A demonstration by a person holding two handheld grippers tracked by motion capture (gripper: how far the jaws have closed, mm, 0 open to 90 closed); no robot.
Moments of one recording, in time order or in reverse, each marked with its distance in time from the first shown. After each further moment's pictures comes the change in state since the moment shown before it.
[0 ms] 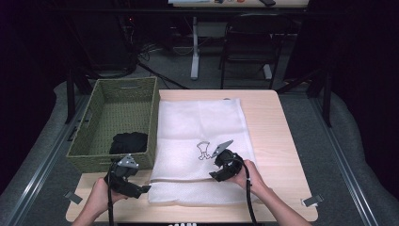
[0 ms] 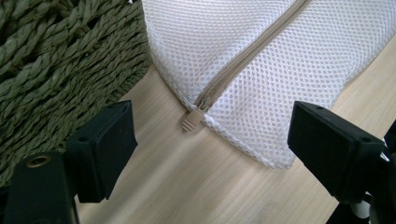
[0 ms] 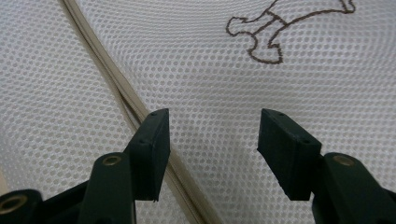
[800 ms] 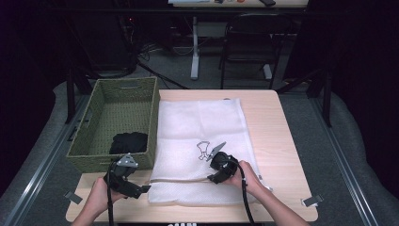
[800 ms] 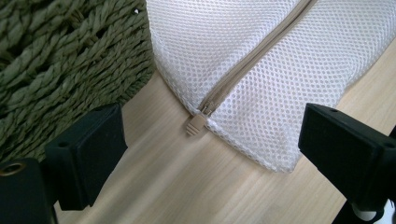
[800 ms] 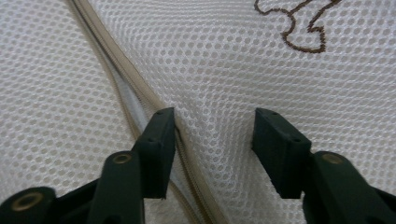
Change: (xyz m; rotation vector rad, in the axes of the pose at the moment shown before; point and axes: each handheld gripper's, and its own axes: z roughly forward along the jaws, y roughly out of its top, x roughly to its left) left arm 0.000 0.001 -0.001 -0.027 0.015 0.005; right arm 0.004 0.003 0.019 0.079 0.029 -0.029
